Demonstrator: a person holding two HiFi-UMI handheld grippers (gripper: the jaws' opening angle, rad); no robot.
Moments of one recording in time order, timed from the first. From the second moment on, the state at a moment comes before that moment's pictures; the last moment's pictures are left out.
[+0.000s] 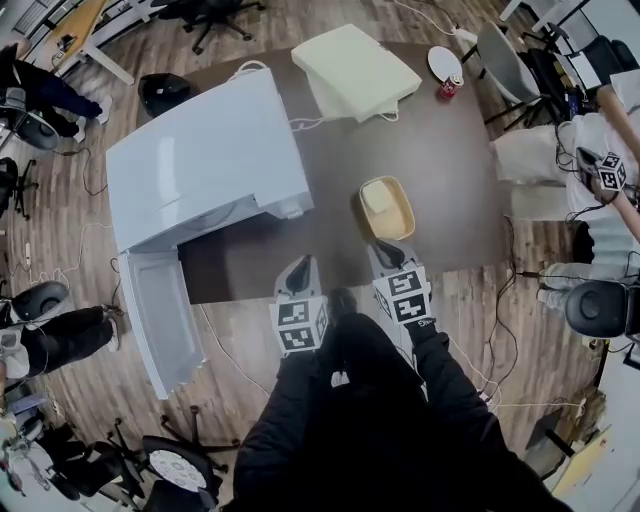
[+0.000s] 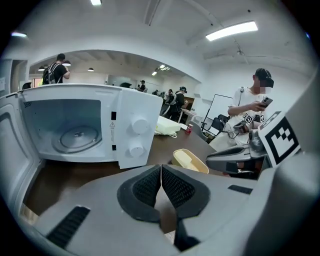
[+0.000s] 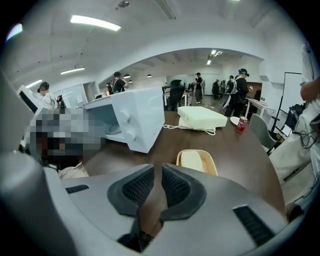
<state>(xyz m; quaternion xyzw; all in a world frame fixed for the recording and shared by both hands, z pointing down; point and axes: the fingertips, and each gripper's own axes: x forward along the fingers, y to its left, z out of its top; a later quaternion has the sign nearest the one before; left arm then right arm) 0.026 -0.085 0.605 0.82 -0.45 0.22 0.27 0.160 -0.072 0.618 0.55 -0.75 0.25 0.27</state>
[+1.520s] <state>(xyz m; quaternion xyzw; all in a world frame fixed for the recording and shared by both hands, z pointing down) 0.013 -0.086 0.688 0.79 -0.45 0.26 0.31 0.200 -0.094 0.739 0.54 -0.69 0.19 0.44</state>
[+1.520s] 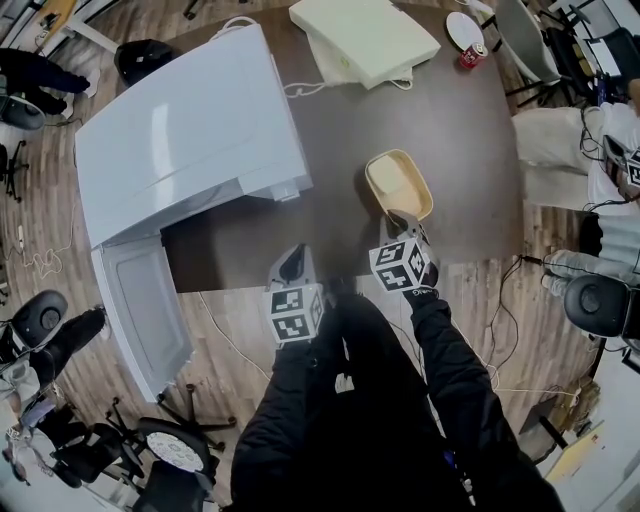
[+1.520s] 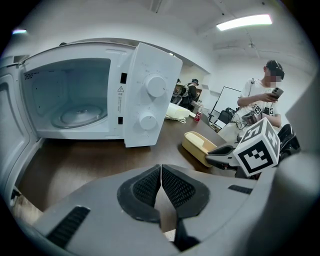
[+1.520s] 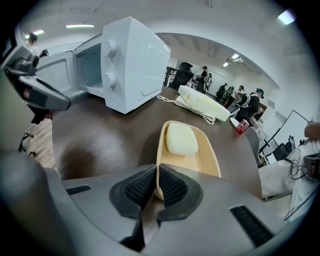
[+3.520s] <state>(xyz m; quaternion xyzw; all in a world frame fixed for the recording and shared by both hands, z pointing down) -0.180 -0.001 0.653 0.65 -0.64 0.18 0.36 -0.051 -0.017 0.640 0.28 -0.85 -0.03 0.45</state>
